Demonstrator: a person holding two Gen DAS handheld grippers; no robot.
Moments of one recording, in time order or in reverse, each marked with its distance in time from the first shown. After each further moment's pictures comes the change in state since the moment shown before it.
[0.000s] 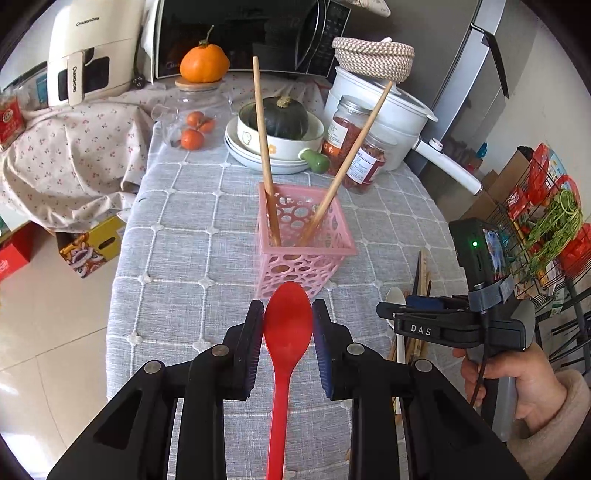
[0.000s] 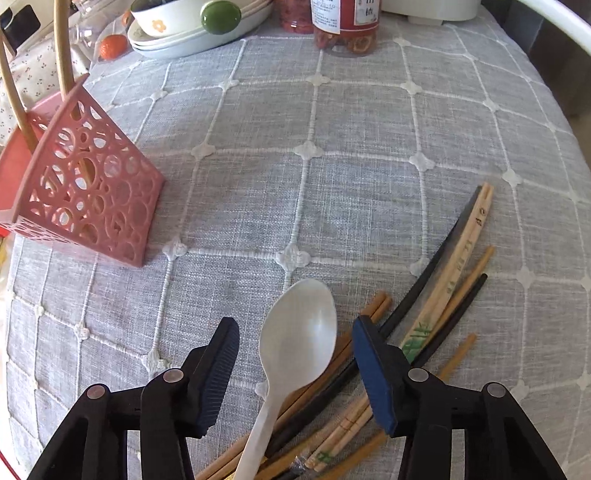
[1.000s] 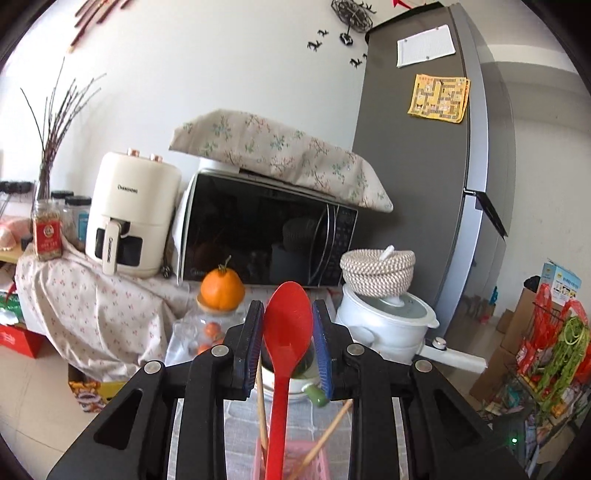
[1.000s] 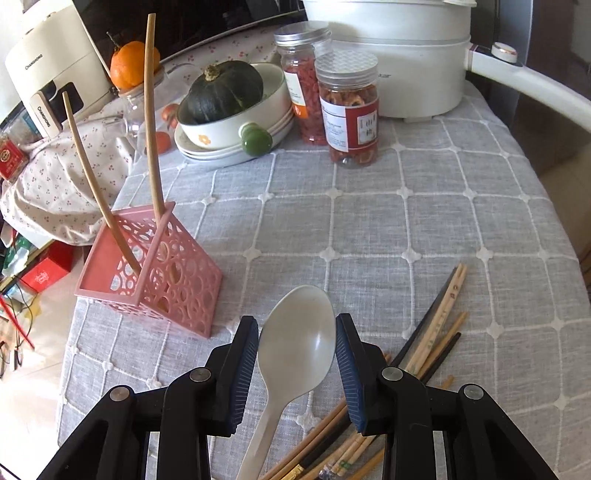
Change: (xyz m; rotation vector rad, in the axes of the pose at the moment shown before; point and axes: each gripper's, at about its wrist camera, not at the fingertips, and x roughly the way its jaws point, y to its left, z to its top) left arm -0.066 -0.025 0.077 -0.046 -0.809 0.089; right arm -0.077 0.003 0.005 0.040 -0.267 0.093
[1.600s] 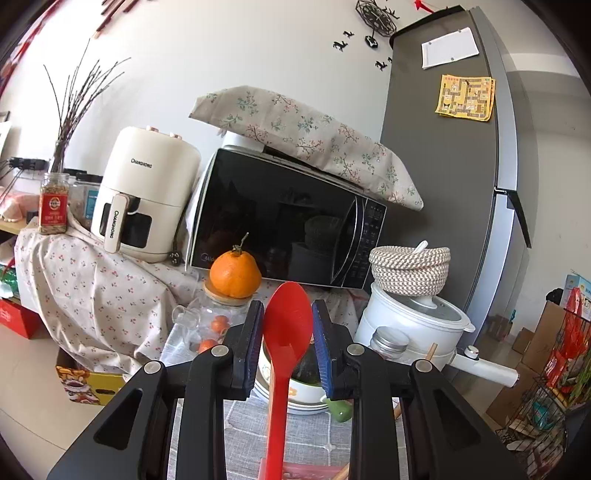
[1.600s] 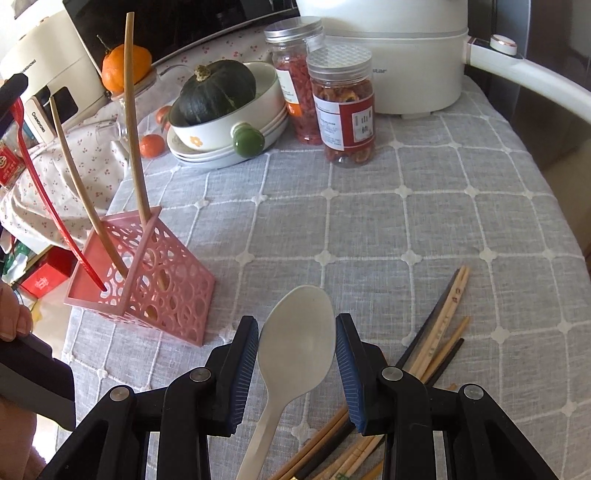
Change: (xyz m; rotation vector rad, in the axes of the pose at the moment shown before) left arm 0.055 0.018 -0.047 -0.073 -0.022 0.066; right arm 0.011 -0.007 0.000 0.015 -0.006 0.008
